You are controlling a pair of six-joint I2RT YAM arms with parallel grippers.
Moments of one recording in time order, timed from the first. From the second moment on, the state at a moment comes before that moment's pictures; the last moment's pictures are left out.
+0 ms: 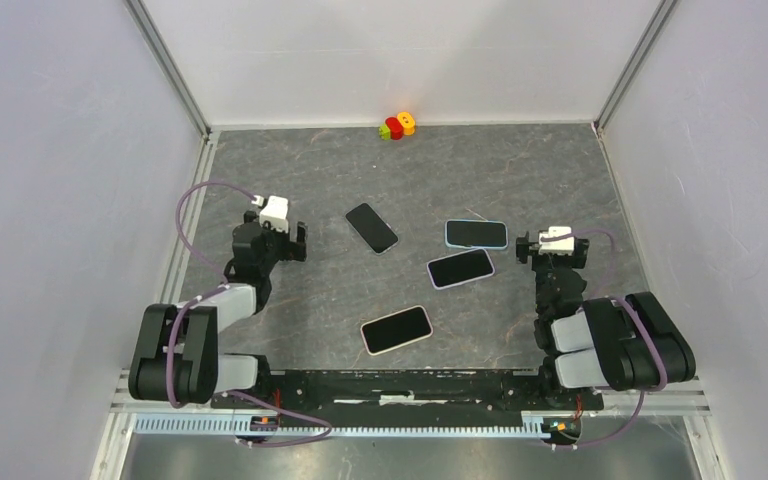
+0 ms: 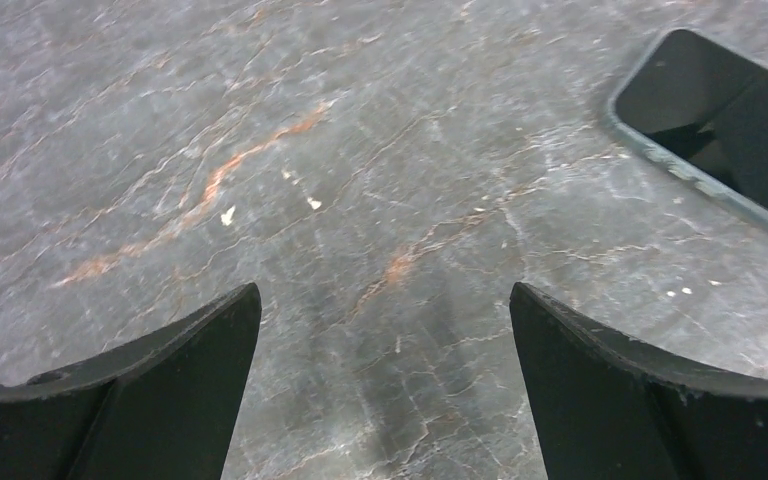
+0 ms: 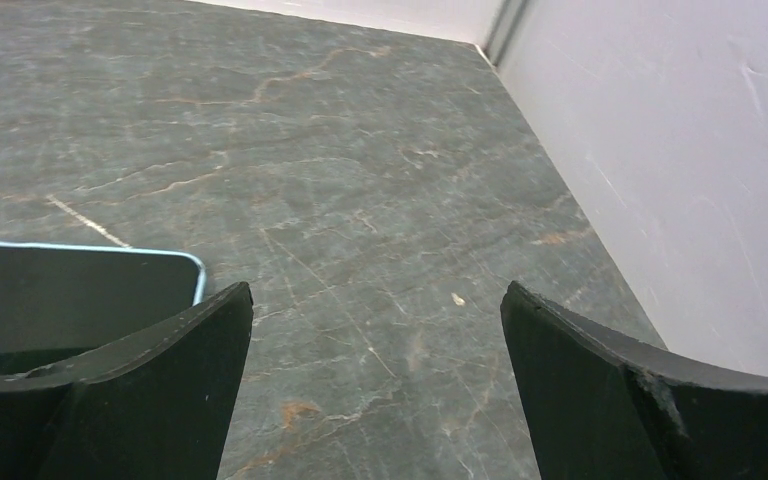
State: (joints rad) left arm -0.06 1.32 0.36 0.59 0.06 0.16; right arm 0.13 1.39 0.01 1.42 0.32 -0.24
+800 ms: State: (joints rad) left arm -0.01 1.48 0.26 0.98 0.09 0.01; right arm 0.13 1.39 0.01 1.40 0.27 -0.26
